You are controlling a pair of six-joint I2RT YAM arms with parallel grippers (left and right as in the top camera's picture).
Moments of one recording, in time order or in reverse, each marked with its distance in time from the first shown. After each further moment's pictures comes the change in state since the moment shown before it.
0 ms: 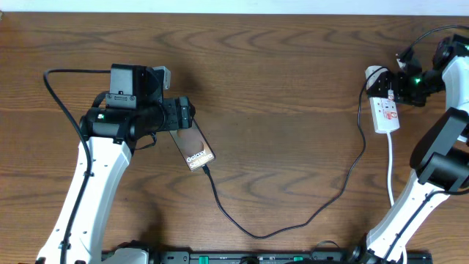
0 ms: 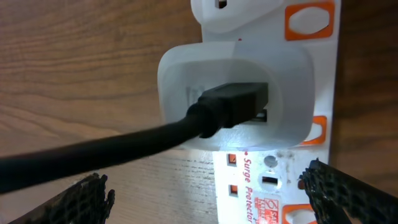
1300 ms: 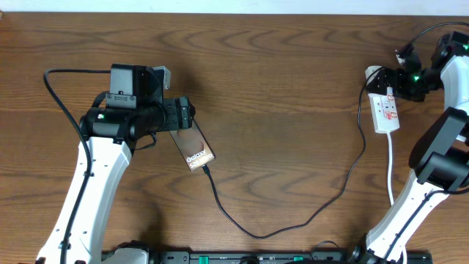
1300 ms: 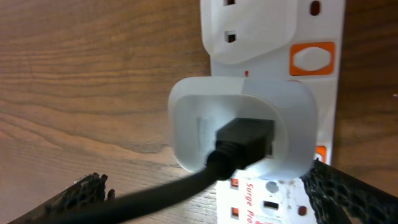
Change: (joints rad) left arm 0.000 0.000 0.000 -0.003 0.000 0.000; right arm 0.012 0.003 0.000 0.054 -0.019 -0.008
